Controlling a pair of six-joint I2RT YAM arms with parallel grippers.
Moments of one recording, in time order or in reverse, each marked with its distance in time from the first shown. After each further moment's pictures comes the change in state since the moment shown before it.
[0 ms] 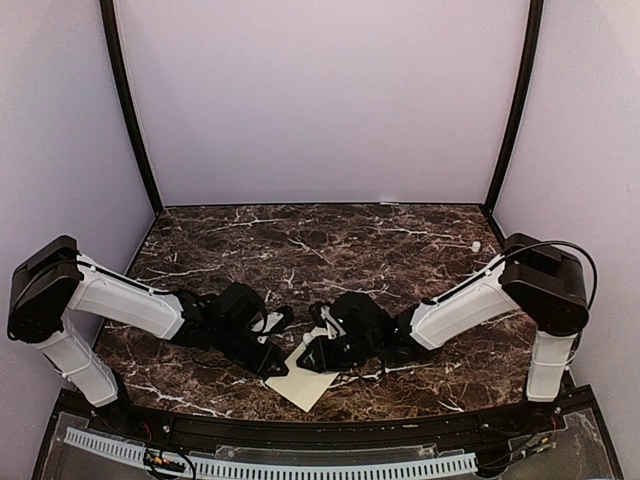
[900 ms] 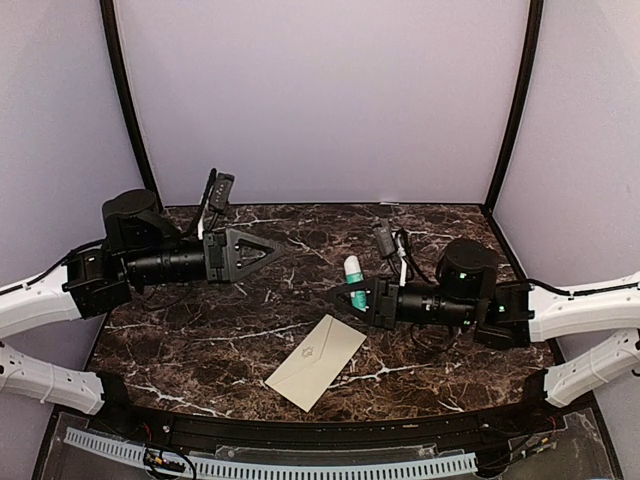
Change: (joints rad) left arm -0.003 -0.607 0.216 0.038 -0.066 -0.196; right arm 0.008 -0.717 -0.212 0.094 0.061 -0.188
